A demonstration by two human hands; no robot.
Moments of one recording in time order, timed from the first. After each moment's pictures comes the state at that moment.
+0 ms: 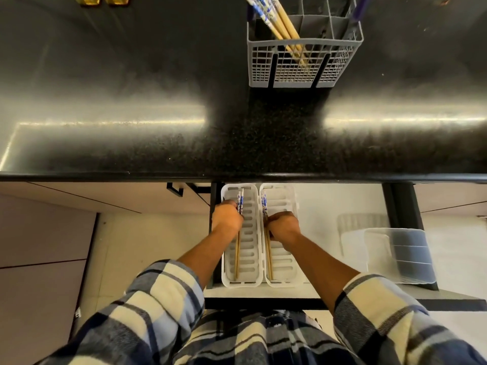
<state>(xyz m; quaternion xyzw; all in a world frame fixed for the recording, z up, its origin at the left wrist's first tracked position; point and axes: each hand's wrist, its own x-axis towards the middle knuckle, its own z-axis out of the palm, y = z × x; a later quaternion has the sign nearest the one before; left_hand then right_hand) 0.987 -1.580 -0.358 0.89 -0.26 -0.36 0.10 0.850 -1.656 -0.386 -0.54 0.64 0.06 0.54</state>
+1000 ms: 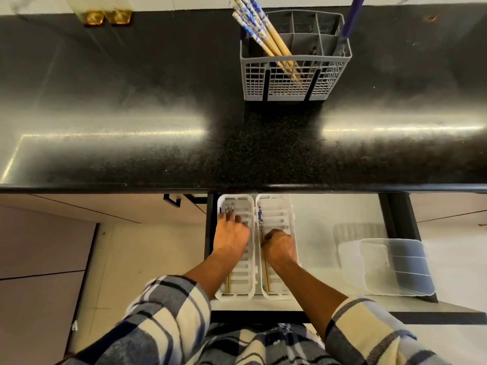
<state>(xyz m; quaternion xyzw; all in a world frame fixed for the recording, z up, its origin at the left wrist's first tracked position) 0.959 -1.577 -0.344 0.76 -0.56 -0.17 -0.26 0.841 -1.631 -0.378 -0.70 0.59 0.12 0.37</state>
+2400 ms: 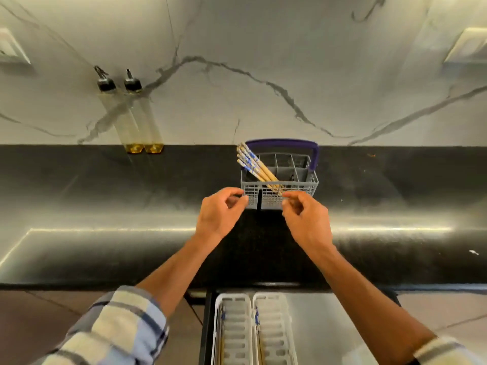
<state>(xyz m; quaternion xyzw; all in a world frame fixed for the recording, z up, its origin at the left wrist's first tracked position) 1.072 -1.691 -0.133 0.78 -0.41 -0.12 0.46 0.894 -1.781 -0.124 -0.74 0.44 -0.33 0.39</state>
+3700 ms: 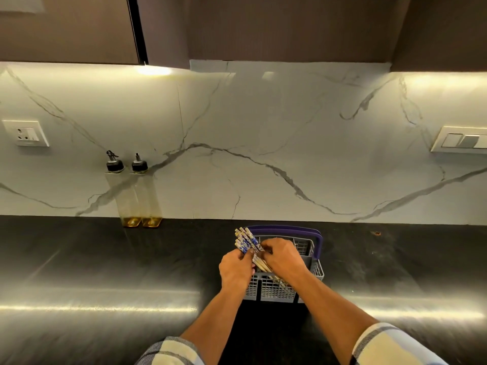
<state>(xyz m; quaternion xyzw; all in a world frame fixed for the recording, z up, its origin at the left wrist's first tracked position) 1.097 -1.816 -0.124 0.74 -0.17 -0.28 0.59 1.011 -1.912 -0.107 -0.88 0.39 -0.12 0.25</state>
